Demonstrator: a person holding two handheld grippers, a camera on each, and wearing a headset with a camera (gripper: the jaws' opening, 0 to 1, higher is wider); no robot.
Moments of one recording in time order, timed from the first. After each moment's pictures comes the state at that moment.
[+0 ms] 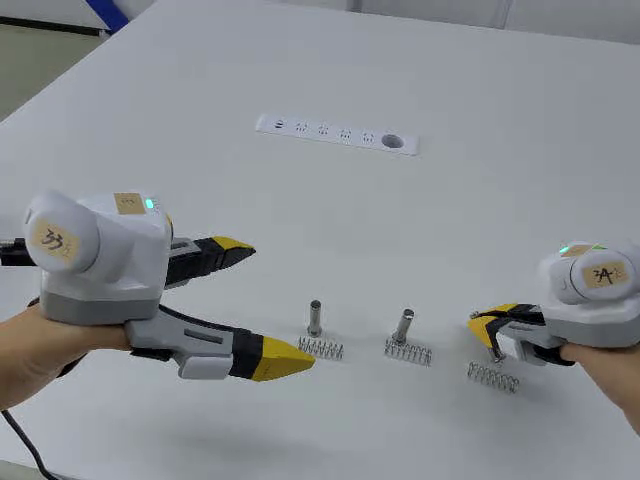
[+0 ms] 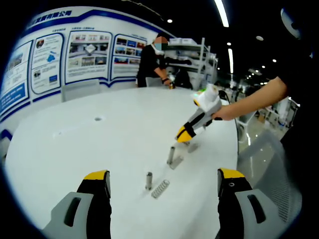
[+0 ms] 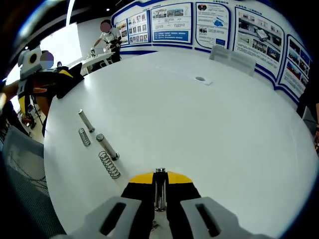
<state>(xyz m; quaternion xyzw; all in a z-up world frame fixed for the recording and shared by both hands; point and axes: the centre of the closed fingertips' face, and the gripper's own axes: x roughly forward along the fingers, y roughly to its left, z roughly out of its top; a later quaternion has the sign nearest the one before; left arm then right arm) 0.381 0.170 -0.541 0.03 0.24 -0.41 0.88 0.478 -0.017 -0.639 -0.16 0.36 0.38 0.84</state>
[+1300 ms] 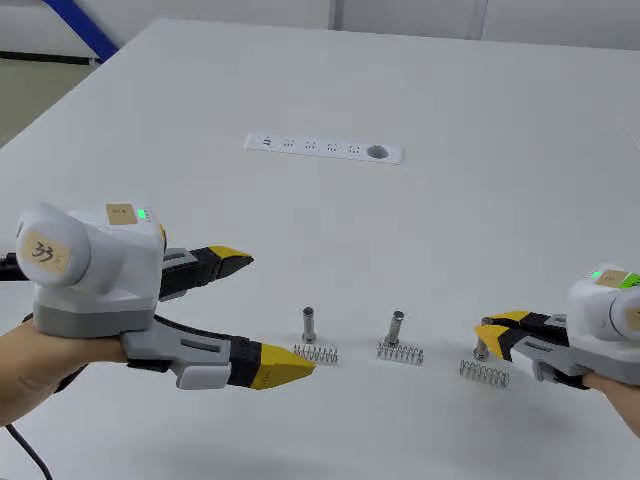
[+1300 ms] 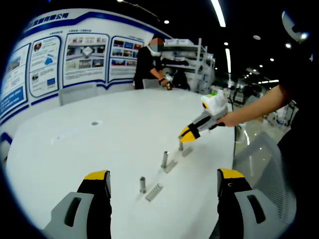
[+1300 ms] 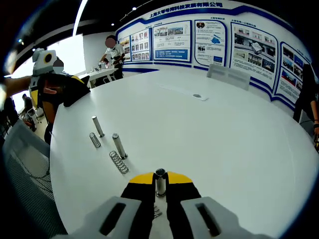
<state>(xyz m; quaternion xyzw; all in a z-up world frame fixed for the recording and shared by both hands) 0.371 0.160 -0.524 0.03 0.23 -0.41 0.88 0.458 -0.031 -0.619 -0.13 0.28 0.40 0.87</state>
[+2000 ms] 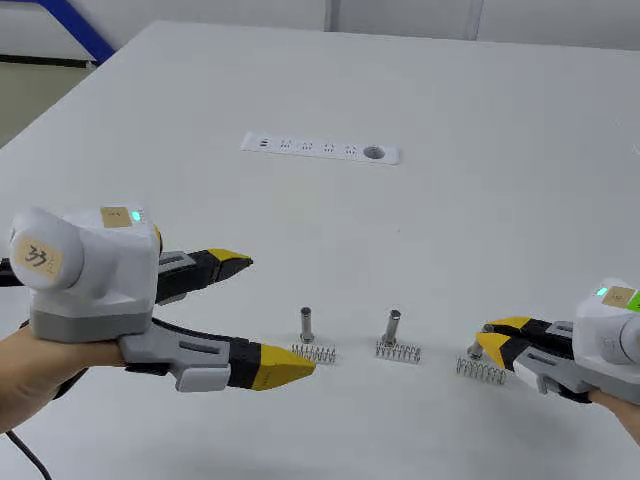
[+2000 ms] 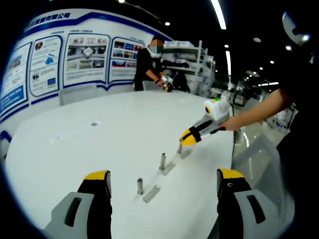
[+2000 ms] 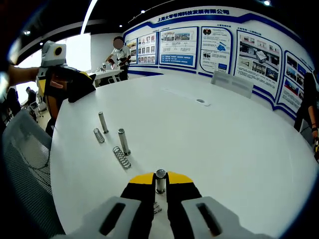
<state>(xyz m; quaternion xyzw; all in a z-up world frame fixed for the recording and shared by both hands) 0.369 0.156 -0.523 0.02 0.22 -0.41 0.88 0.452 -0.032 -0.618 -0.15 0.25 0.41 0.86</state>
